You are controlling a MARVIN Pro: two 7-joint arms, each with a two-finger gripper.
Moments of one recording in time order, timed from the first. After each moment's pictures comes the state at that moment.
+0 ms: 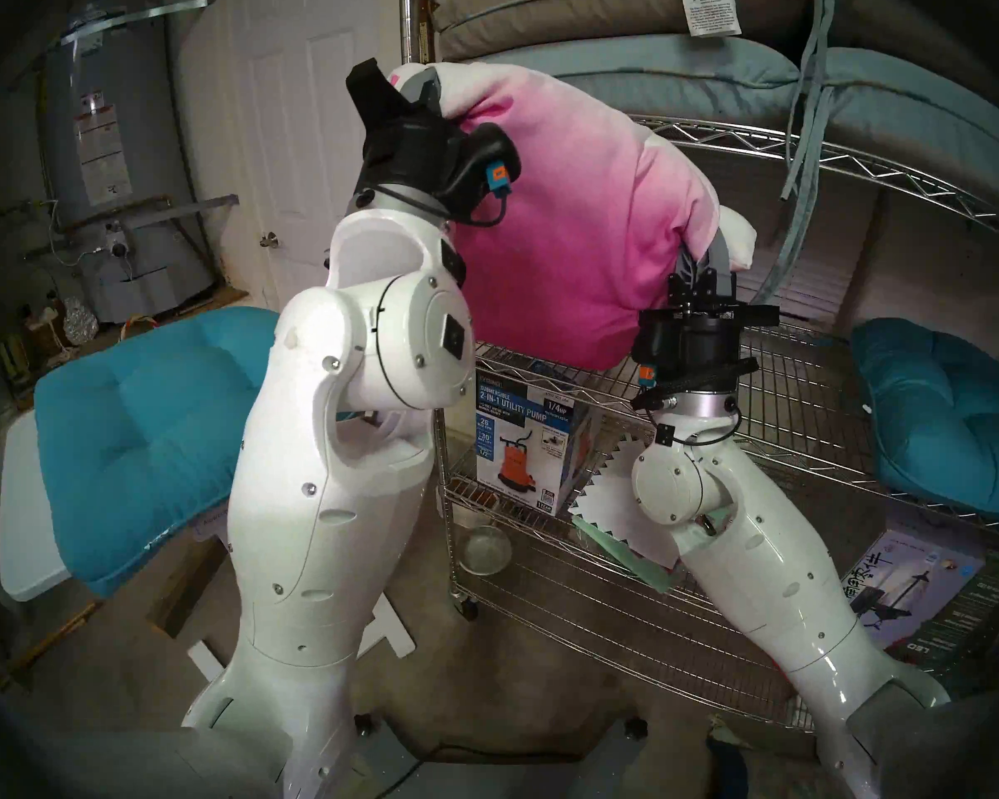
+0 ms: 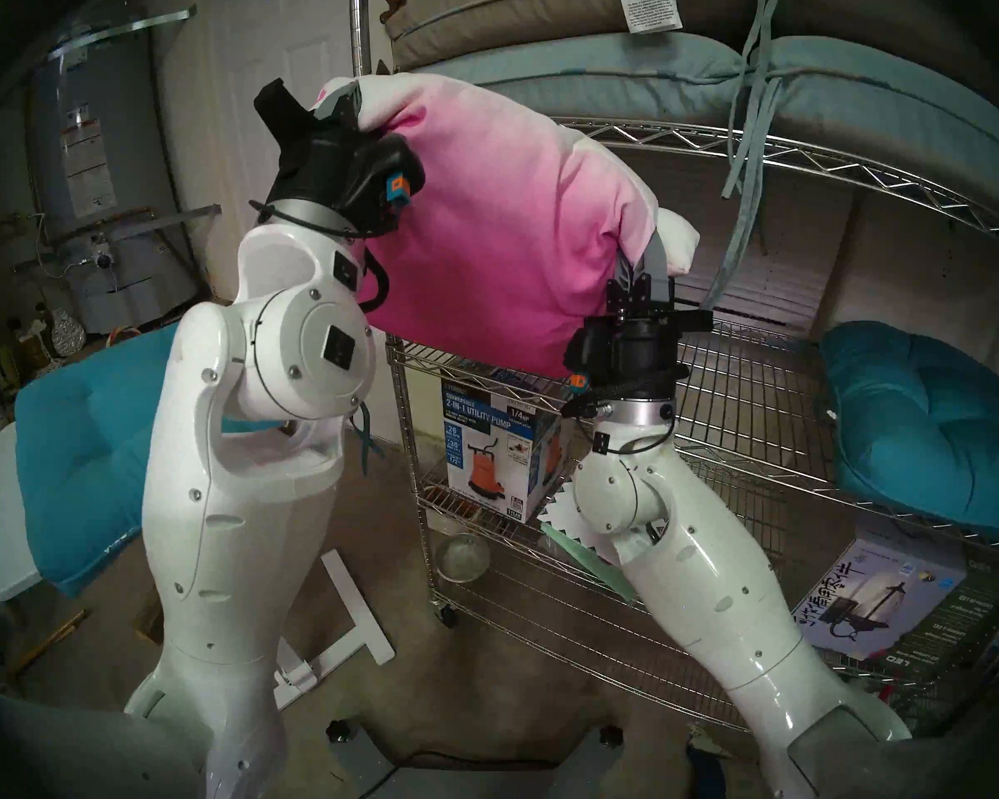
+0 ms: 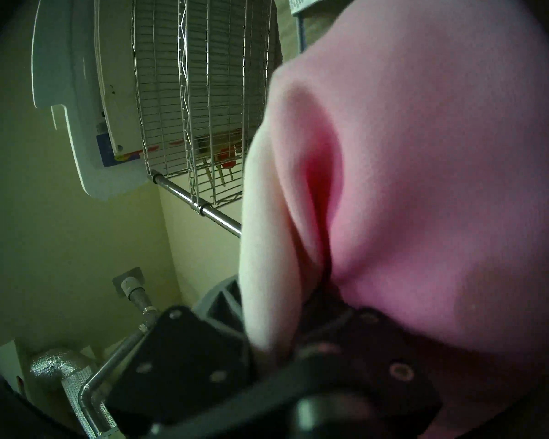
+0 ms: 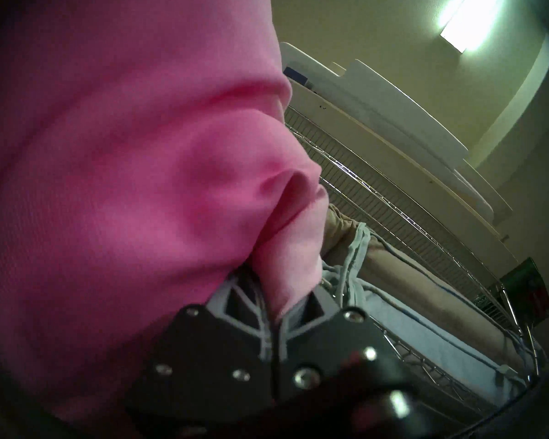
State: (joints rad) left arm 1.17 -1.55 -1.23 -2.18 1.34 0.35 -0.27; right arm -1.27 -1.13 1.13 -1.75 -0.90 0.13 -0.91
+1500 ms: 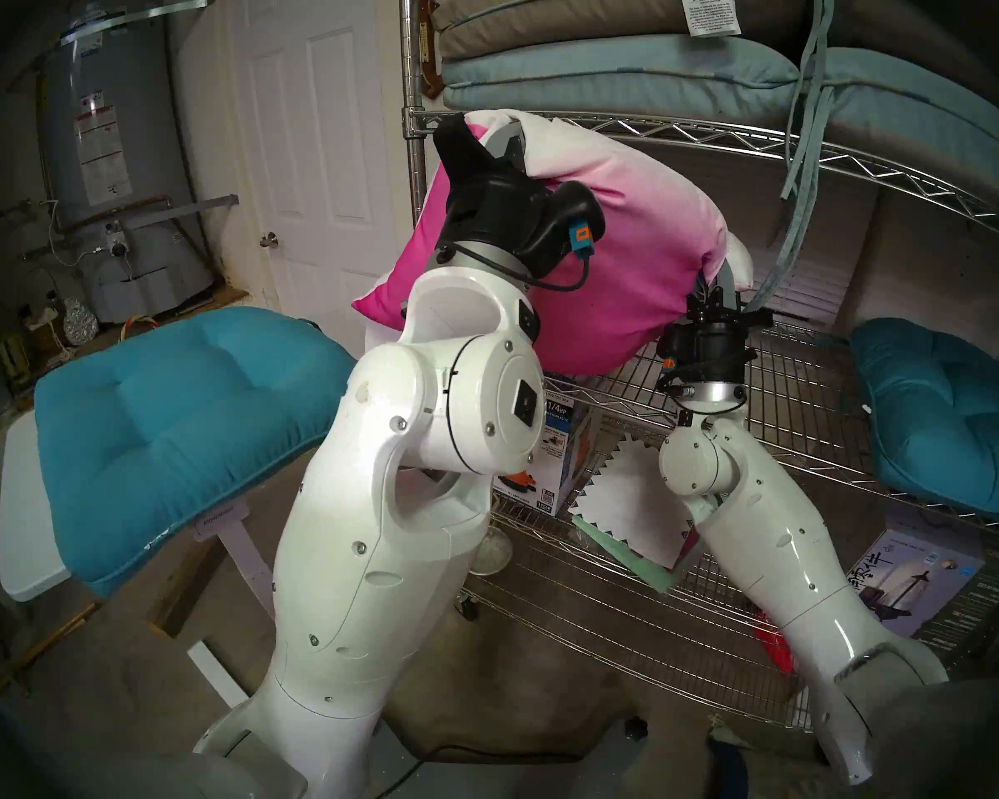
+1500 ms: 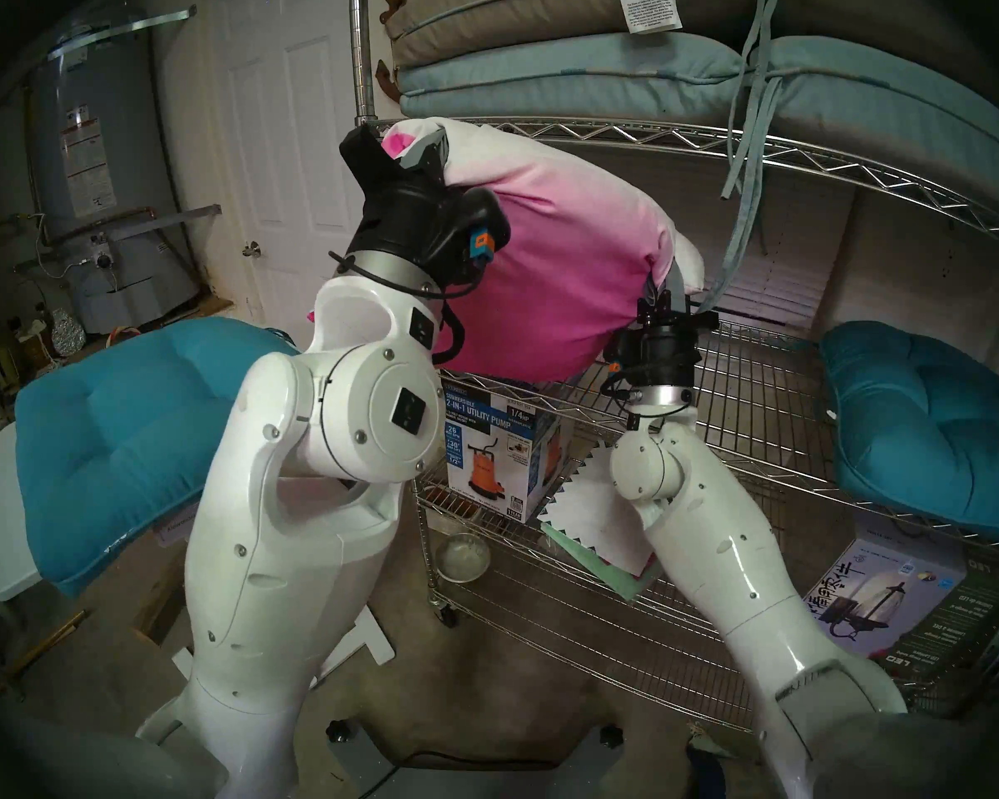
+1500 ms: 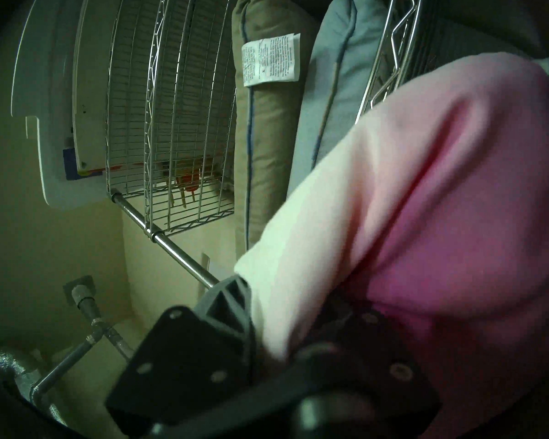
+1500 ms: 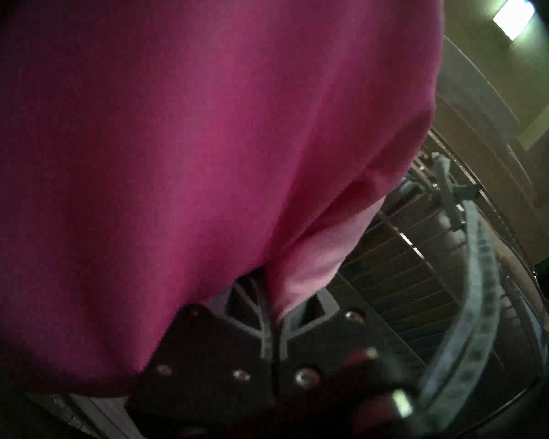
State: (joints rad) left arm 1.23 -1.59 -1.06 -2.17 1.30 0.39 -0.25; right arm -1.11 -1.16 1.22 -1.36 -0.84 0.01 -0.82
